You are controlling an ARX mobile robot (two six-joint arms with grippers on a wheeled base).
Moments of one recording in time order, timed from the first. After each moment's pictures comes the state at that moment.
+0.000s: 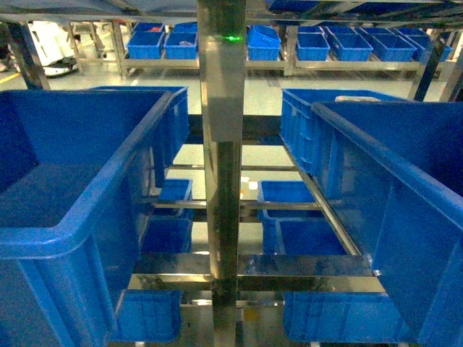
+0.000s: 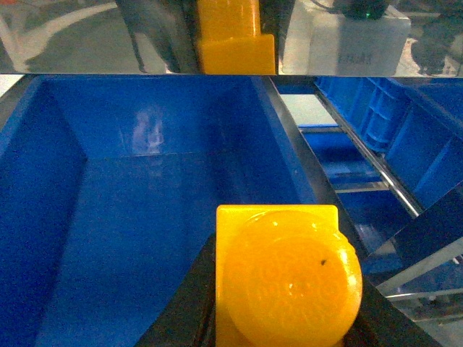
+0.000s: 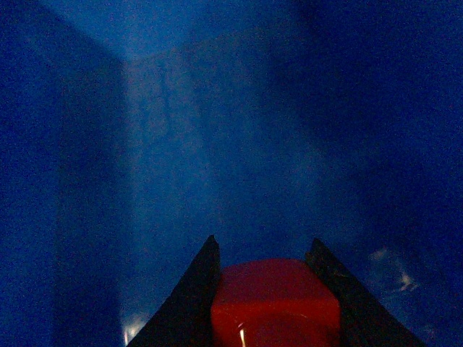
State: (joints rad) left arm 0.03 1.04 0.86 -0.20 0.13 -0.01; right arm -0.21 1.88 1.13 -0.03 -0.06 0.05
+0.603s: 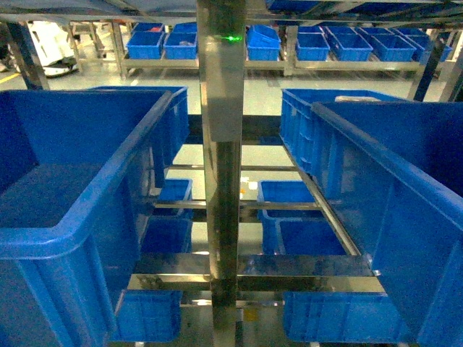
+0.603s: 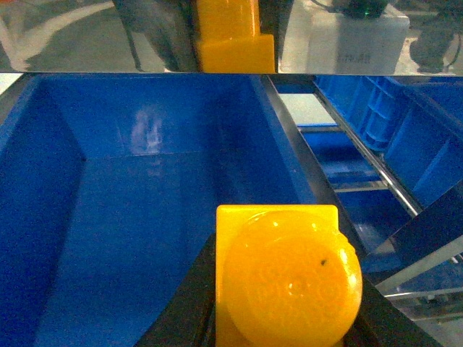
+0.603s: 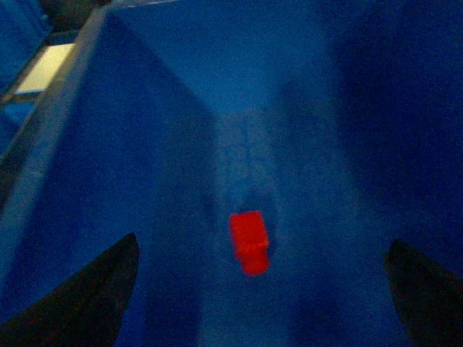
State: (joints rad) left arm 0.03 1.04 0.86 -0.20 0.13 -0.01; right arm -0.15 1.73 1.05 0.09 -0.16 0.03
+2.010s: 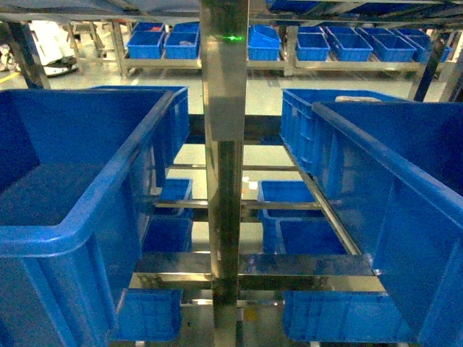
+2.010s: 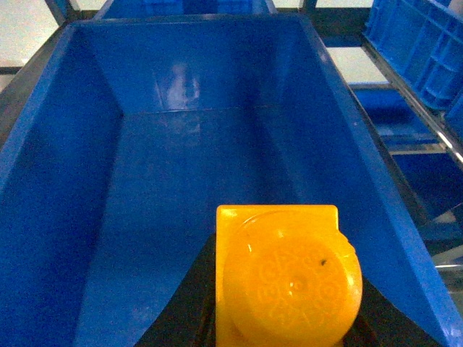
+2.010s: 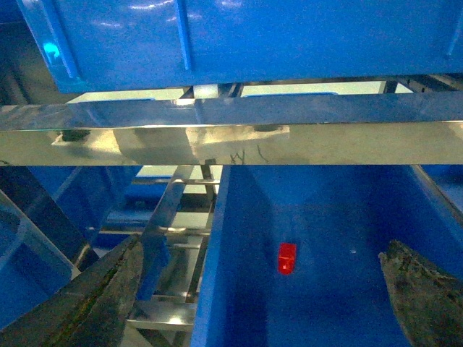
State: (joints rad) left arm 0.08 1.09 0.86 -0.28 0.07 0.06; right arm -0.11 0.86 1.00 -0.37 -0.24 0.06
